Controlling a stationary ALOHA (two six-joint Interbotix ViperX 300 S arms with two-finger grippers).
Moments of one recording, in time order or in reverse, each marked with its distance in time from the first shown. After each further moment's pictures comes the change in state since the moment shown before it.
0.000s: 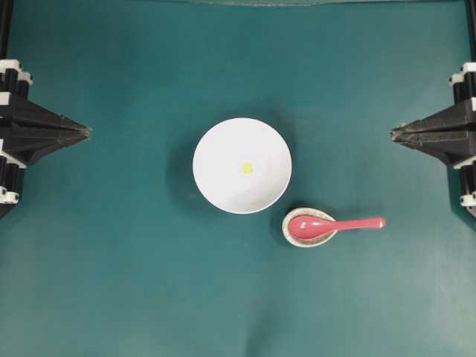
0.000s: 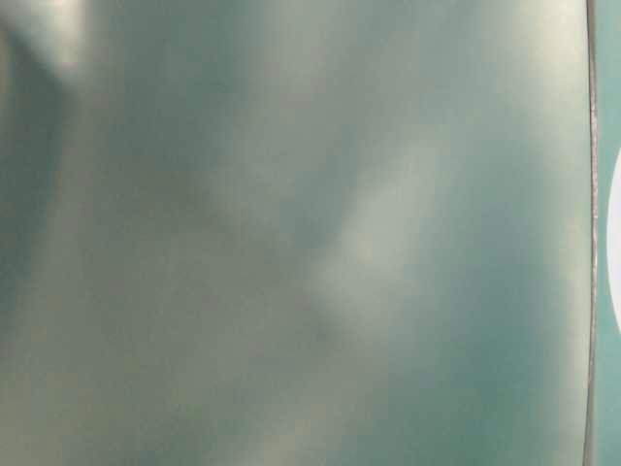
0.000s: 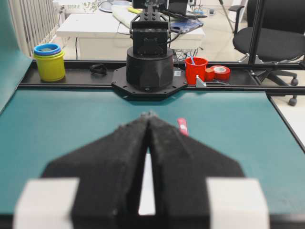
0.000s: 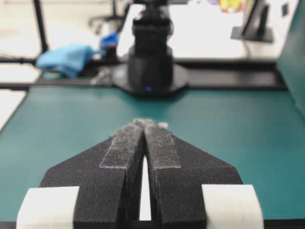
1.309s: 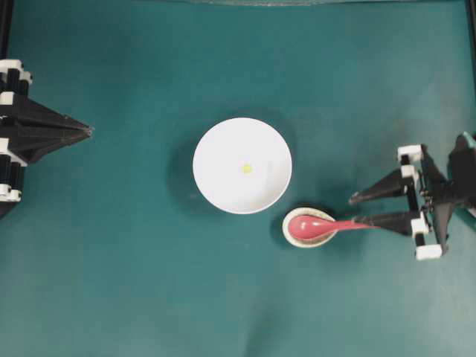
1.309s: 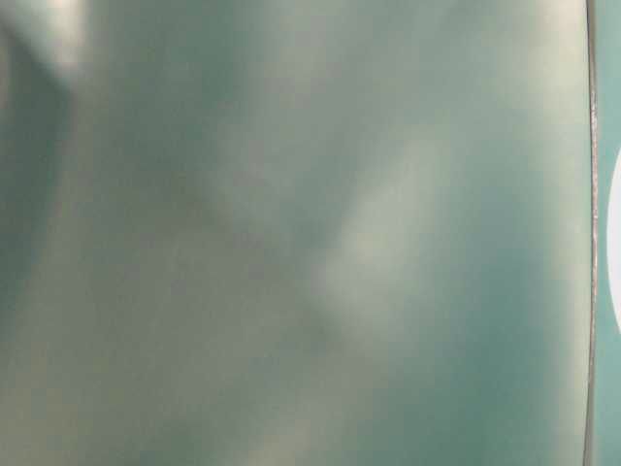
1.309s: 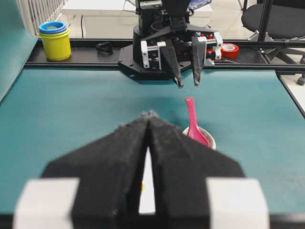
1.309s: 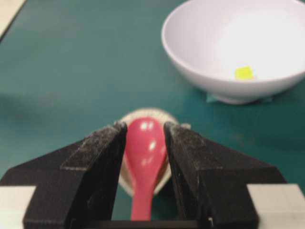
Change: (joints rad) left arm 0.020 -0.009 0.000 0.009 0.080 0.006; right arm 0.373 0.753 0.222 0.324 -0.719 0.011
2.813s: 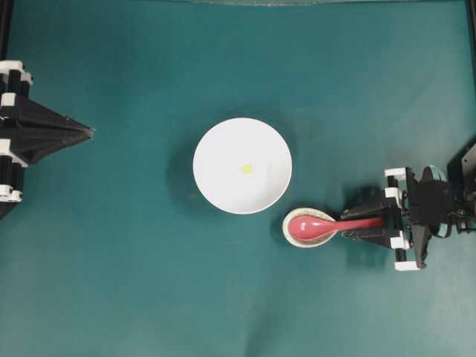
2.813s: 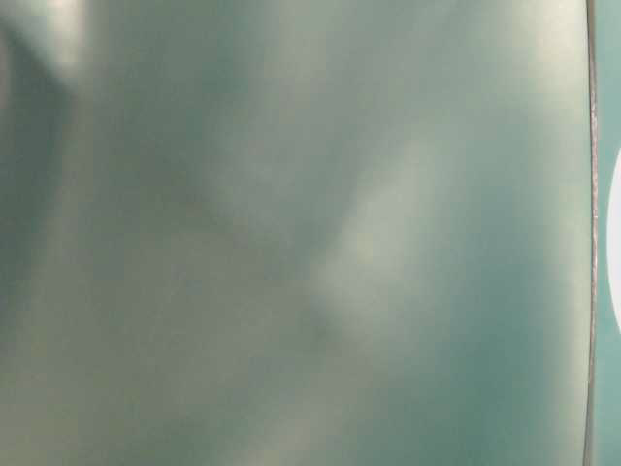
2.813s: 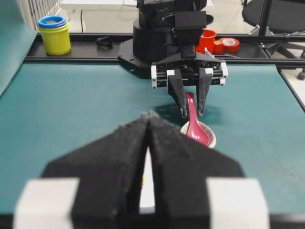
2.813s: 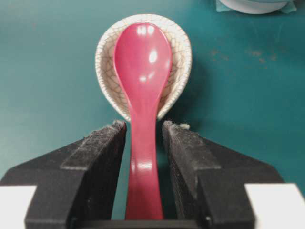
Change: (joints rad) left arm 0.000 0.002 0.000 0.000 0.020 0.000; right arm 0.130 0.383 -0.051 0.149 -0.166 0.060
